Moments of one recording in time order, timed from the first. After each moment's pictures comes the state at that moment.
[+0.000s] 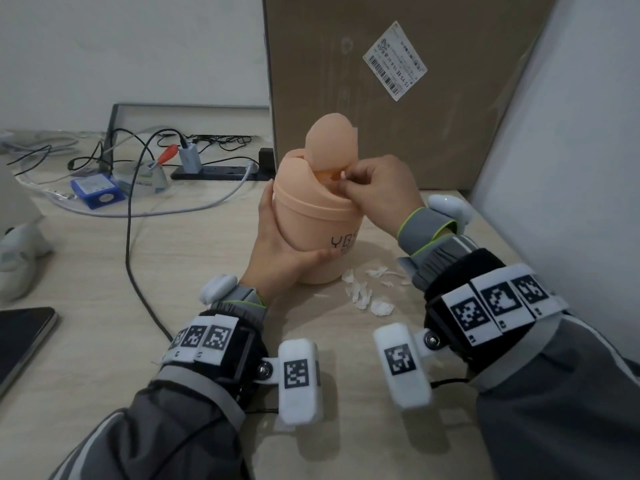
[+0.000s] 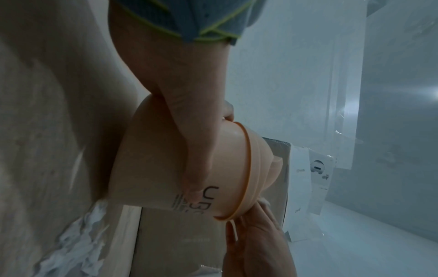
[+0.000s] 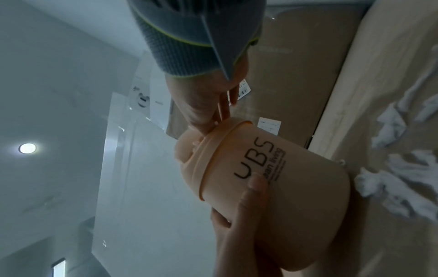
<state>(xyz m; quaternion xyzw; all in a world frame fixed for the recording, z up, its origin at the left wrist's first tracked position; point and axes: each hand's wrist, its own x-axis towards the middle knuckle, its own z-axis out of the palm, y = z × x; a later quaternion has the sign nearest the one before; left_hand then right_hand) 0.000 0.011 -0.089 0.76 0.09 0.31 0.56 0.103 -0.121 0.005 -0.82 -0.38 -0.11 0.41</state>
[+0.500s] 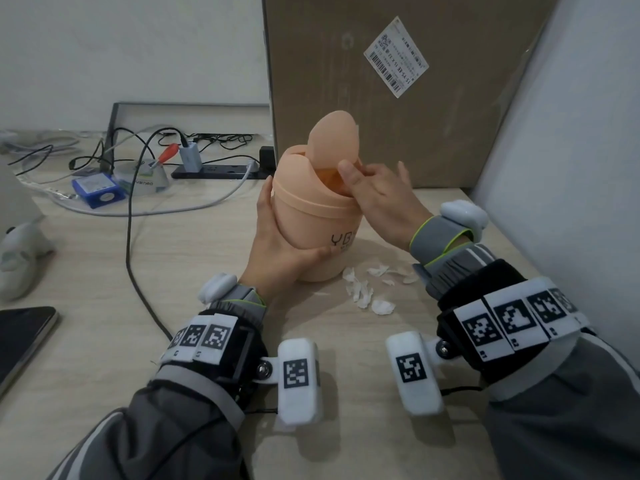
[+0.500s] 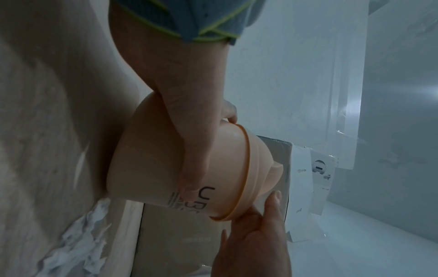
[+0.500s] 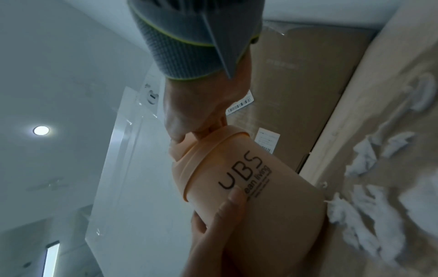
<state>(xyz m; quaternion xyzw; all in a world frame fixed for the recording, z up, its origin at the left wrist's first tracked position) -0.001 0.010 -0.086 0.76 0.09 0.32 0.56 0.096 -0.134 -0.001 -0.83 -0.43 -0.05 0.35</state>
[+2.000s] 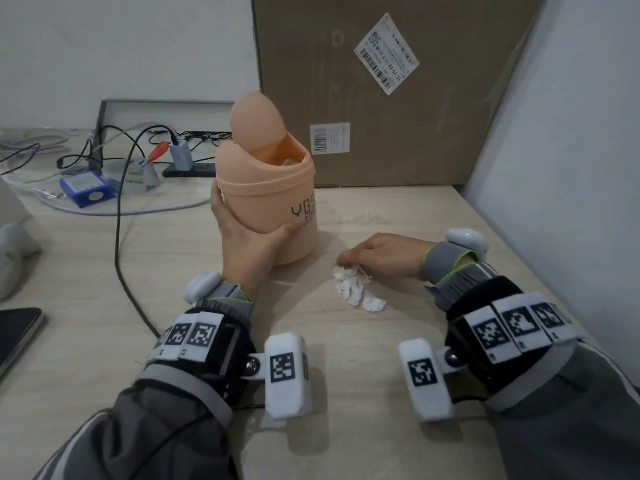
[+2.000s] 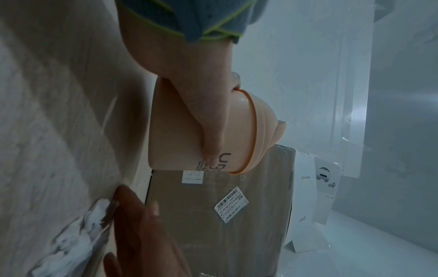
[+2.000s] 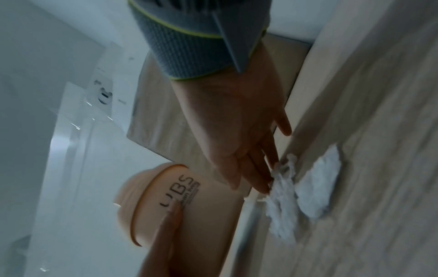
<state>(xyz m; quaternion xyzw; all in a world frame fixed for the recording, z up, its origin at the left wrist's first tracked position) 0.002 0.020 -0.087 0.68 0.20 0.41 0.58 0.109 -0.165 -0.047 -0.87 -0.36 0.26 0.22</state>
